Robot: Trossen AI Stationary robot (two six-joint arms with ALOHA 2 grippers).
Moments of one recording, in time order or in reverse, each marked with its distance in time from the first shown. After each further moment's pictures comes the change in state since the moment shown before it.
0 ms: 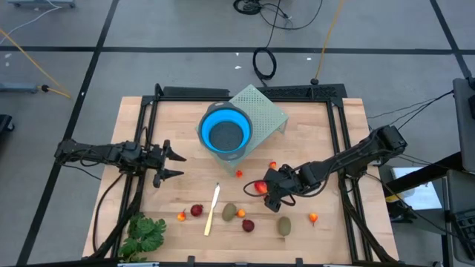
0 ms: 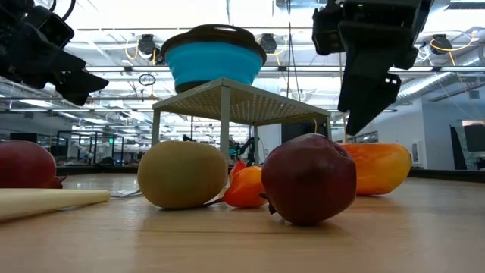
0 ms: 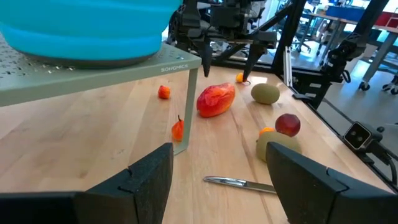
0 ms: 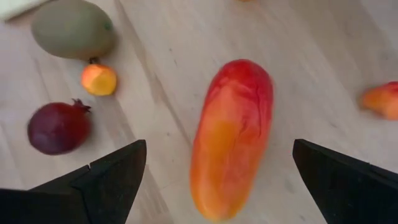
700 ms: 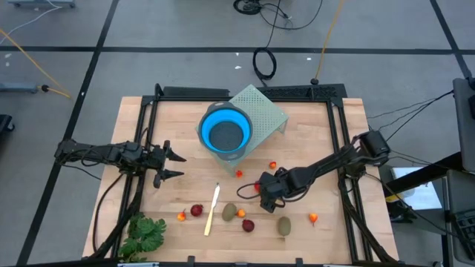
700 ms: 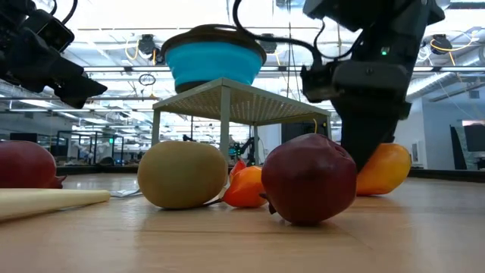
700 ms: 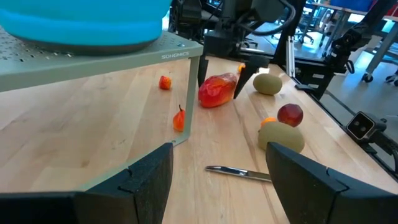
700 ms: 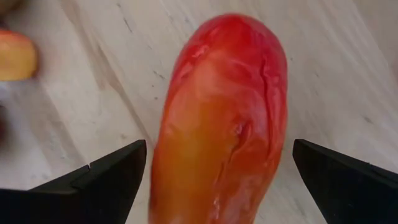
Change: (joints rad) left arm 0.000 0.000 0.000 -0.037 0.001 0.002; right arm -0.029 0.188 -0.006 0.048 -0.030 -0.002
